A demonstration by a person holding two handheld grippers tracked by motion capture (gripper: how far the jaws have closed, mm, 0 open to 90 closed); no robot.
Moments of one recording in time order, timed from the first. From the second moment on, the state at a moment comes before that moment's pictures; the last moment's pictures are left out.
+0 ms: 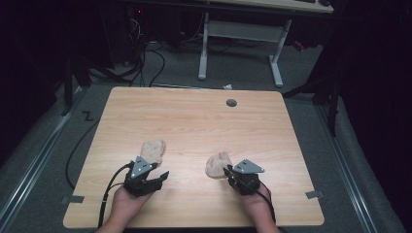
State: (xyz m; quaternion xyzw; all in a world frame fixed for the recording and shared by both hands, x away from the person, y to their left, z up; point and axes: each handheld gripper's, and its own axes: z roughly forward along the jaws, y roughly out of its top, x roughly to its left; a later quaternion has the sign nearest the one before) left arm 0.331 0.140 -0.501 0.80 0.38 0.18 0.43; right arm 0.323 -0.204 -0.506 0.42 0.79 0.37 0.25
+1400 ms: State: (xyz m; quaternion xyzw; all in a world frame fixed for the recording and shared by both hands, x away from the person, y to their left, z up) left arm 0.331 0.150 -0.501 0.80 0.38 0.17 0.44; right arm 0.335 -0.087 -0.524 0.32 0.87 0.32 0.19
